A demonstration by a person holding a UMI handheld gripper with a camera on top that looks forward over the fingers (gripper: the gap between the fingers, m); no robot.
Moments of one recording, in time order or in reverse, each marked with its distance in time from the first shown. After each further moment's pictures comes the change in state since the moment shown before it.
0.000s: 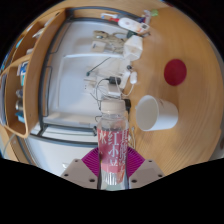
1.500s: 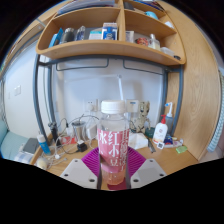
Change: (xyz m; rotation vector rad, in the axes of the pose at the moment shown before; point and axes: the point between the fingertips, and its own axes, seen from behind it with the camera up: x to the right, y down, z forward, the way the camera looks) arm -0.016 -0.207 -0.057 0.301 0.329 -1.334
